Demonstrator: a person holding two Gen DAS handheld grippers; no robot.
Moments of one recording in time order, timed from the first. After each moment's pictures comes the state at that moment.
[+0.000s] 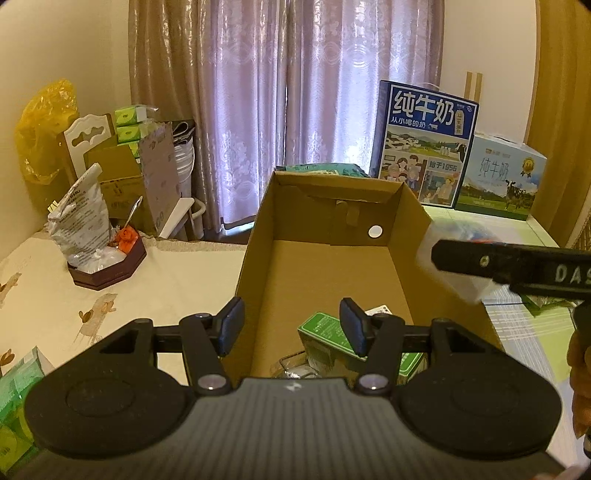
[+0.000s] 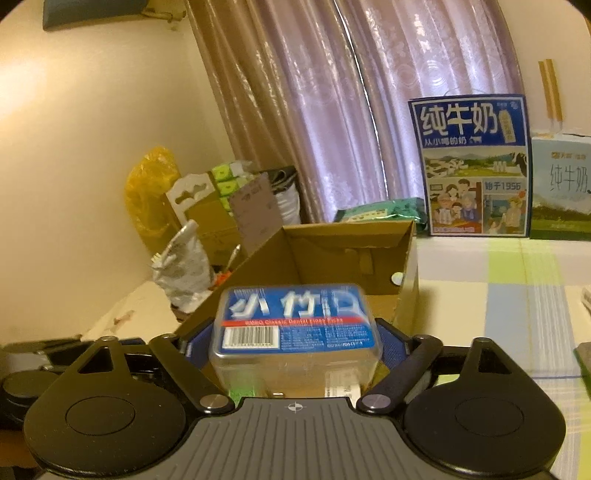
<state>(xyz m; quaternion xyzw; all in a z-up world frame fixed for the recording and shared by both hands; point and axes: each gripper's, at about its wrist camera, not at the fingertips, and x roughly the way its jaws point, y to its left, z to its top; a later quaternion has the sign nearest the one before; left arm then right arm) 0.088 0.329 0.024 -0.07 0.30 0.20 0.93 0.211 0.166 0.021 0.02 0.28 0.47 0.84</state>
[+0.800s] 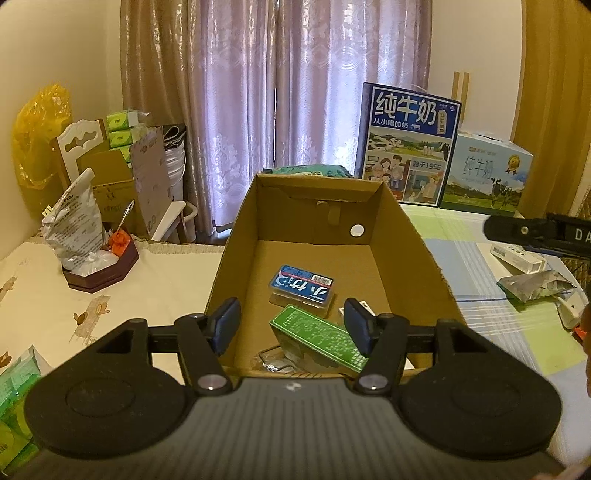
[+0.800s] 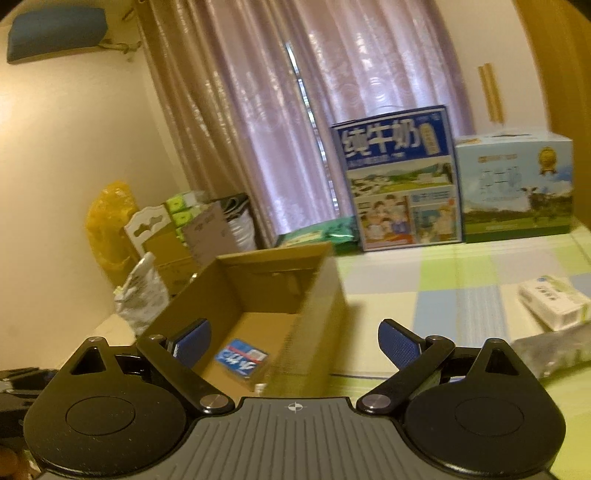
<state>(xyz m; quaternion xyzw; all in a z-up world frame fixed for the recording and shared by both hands) 0.082 0.305 0.031 -0.07 0.29 0.19 0.94 0.234 0.099 0.033 0.06 0.26 0.40 0.87</state>
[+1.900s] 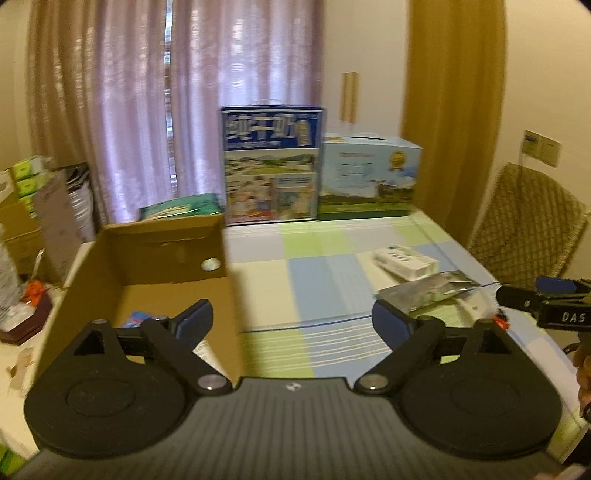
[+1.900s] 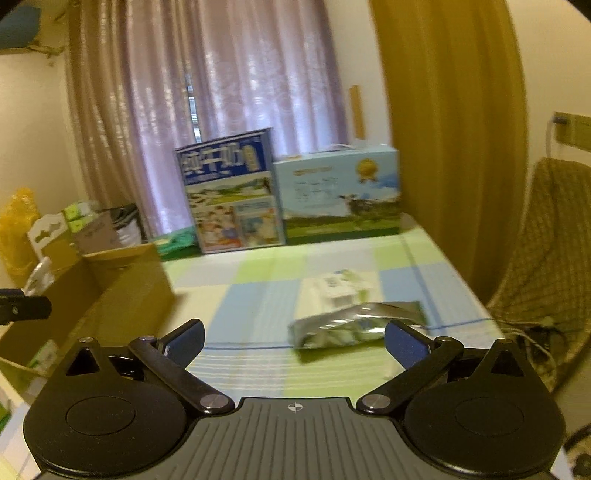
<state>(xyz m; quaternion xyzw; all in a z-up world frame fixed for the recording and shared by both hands) 0.149 0.166 0.059 -0.03 0.27 0.04 0.96 0.237 -0.101 0.026 0.02 0.25 0.24 0.94</state>
